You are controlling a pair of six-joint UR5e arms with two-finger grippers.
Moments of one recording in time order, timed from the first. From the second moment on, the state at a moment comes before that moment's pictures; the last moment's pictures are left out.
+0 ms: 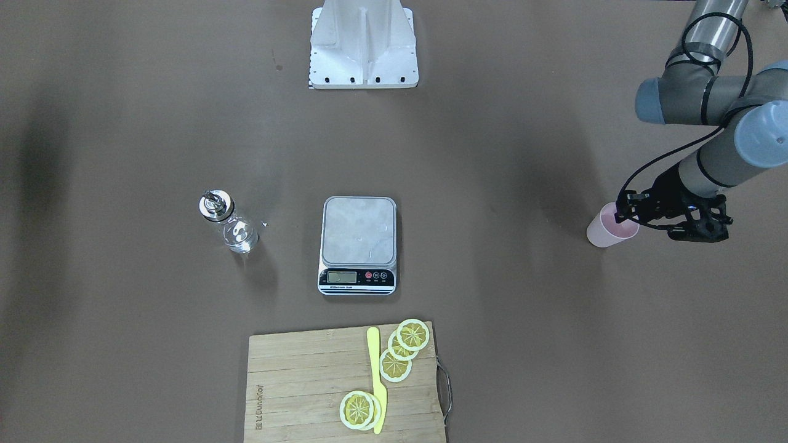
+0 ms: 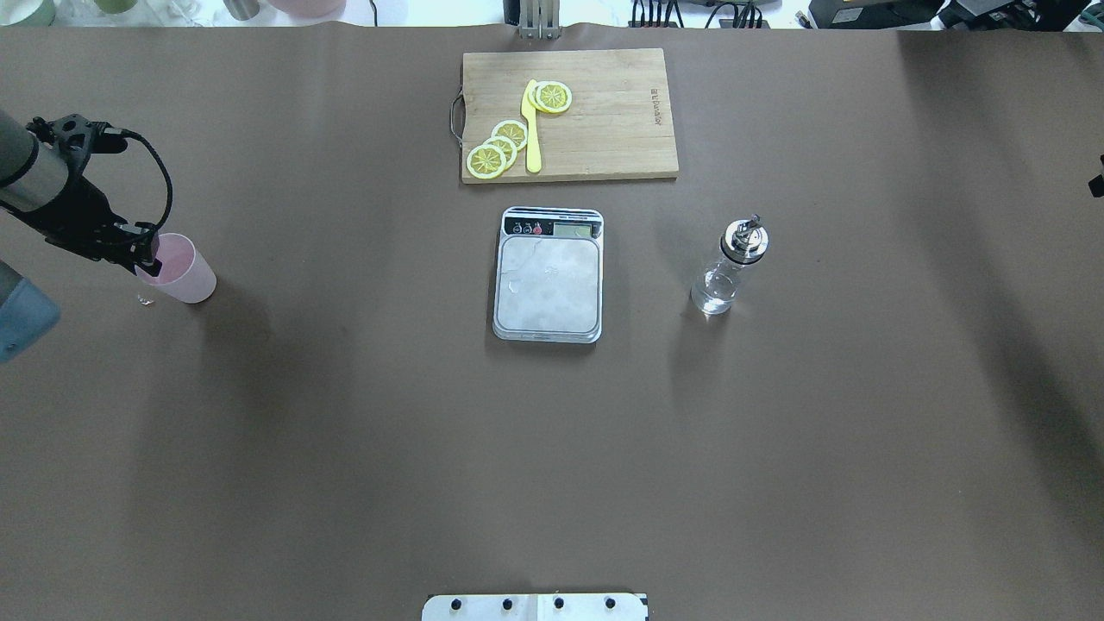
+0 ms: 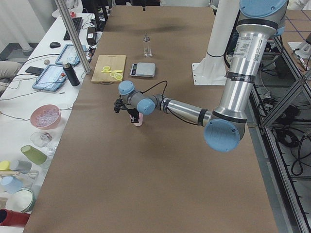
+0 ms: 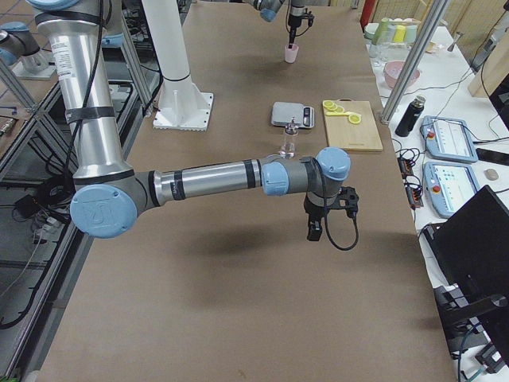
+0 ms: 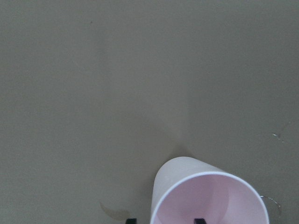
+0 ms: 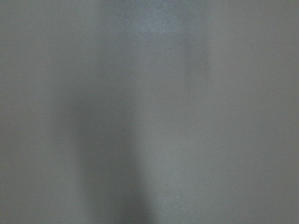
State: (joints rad) left arm -1.03 -1.78 -1.58 -1.85 -2.32 -0.65; right arm 1.42 -1.42 1.59 -1.61 2.34 0.20
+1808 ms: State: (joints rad) left arm -0.75 -2.36 -1.63 -1.42 -2.24 -1.31; right arm 1.42 -1.43 1.59 -1.62 2.35 0.20
